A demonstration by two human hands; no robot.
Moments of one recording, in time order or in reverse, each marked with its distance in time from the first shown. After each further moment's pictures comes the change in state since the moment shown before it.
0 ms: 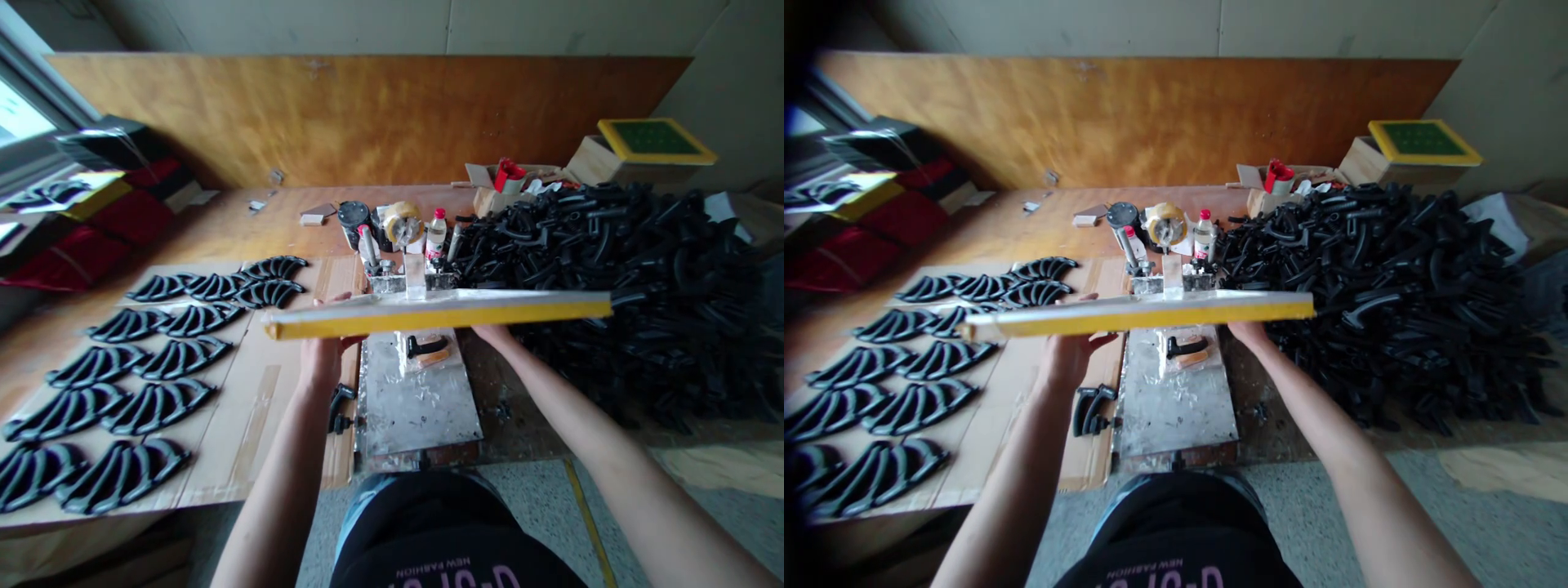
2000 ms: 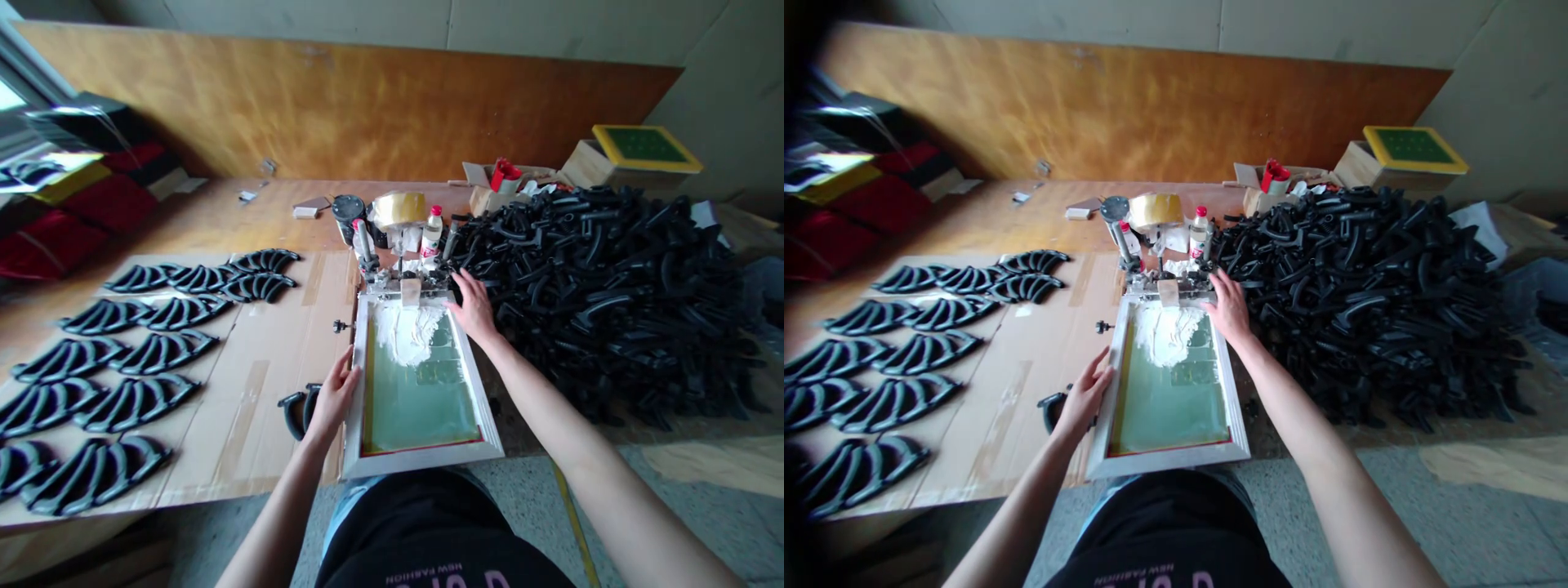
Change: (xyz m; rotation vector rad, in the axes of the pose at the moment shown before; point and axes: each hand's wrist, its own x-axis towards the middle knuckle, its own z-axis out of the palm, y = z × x) left_hand -0.057 -0.090 -0.046 0.460 -0.060 -0.194; right_hand 0.009 -0.022 0.000 -0.151 0.146 -0.167
